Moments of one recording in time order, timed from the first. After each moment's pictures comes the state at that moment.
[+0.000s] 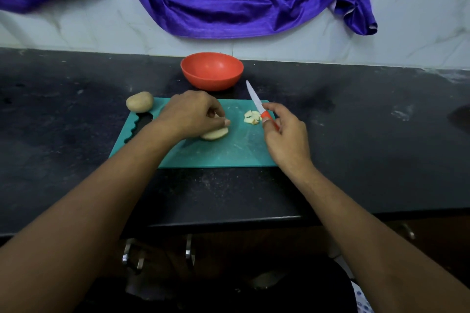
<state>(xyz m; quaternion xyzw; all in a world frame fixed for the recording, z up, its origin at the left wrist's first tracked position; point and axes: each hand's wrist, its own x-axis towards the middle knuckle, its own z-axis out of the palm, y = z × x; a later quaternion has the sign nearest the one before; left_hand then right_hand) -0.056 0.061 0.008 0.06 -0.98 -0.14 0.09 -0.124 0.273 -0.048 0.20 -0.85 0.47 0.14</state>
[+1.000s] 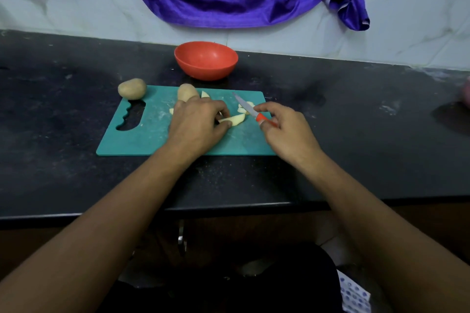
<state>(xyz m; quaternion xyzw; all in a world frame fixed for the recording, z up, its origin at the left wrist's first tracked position) -0.040 0.104 -0.036 0.08 -0.95 -0.16 0.24 -0.099 0.301 -0.013 0.26 -0.90 0.34 0.03</state>
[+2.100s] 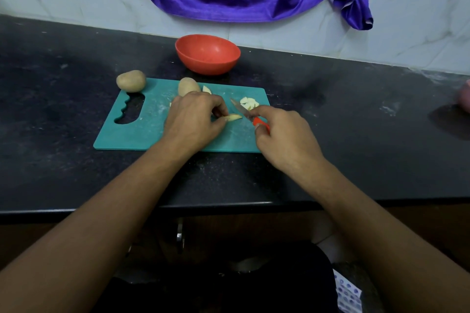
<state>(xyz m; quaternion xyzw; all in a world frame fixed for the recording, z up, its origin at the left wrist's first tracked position) -0.031 0.100 -0.032 0.08 -0.94 -0.22 0.24 -0.065 0.290 0.002 0.28 -0.94 0.20 0.08</state>
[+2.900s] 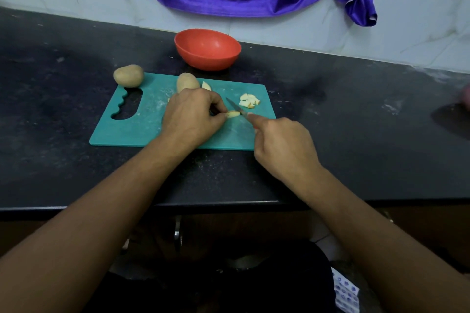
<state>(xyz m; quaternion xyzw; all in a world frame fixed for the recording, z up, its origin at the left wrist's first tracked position) -0.032 0.102 -0.030 0.13 -0.94 -0.24 0.22 -0.062 0.290 -0.011 0.32 -0.94 0.04 0.10</state>
